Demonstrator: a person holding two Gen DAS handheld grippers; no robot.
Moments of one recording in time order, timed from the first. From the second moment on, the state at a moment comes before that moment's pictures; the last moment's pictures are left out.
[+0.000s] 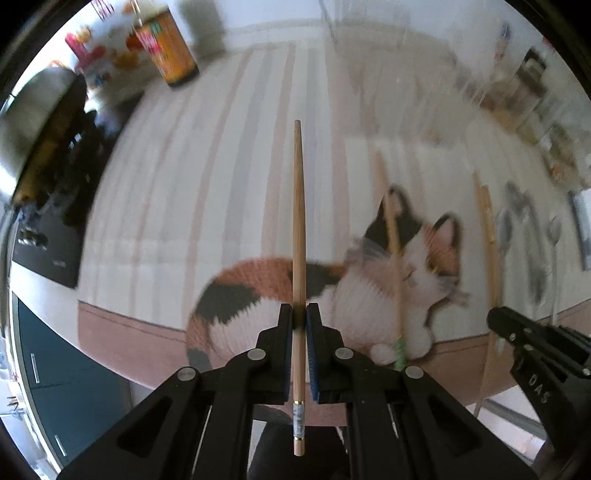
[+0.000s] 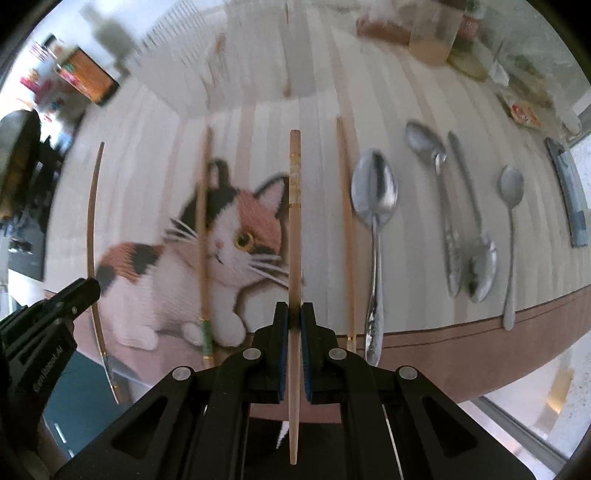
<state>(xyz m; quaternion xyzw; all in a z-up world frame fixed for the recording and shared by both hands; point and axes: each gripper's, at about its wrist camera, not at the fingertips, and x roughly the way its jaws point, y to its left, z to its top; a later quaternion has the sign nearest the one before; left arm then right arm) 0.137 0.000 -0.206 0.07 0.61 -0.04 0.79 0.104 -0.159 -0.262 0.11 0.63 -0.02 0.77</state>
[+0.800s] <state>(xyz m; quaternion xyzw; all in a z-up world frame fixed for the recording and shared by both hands) 0.394 -0.068 -0.108 -0.02 0.62 -0.14 0.77 0.370 -0.218 -0.147 0.17 0.56 0.02 0.81</state>
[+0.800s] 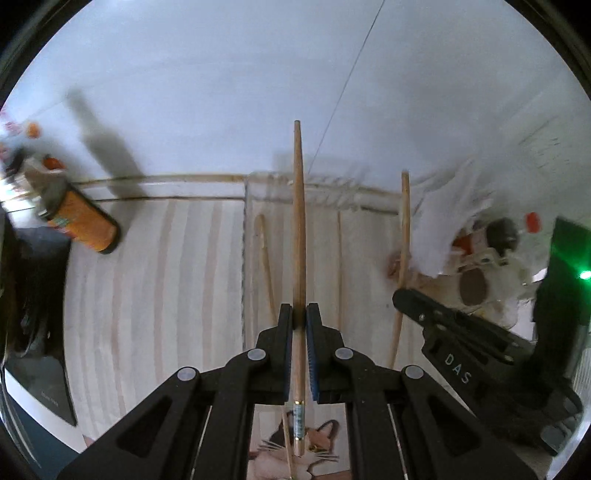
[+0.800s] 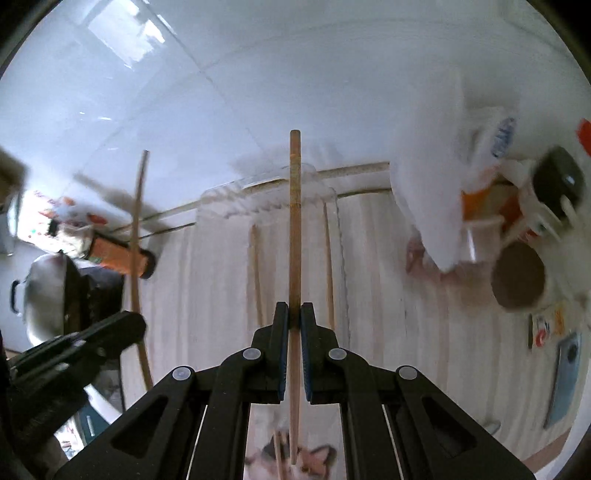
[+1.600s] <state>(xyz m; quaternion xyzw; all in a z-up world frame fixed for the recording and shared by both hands) 0.315 -0.020 -0.116 0.02 0.54 -0.04 0.84 0.304 -0.245 -0.148 0.13 0.53 -0.03 0.84</state>
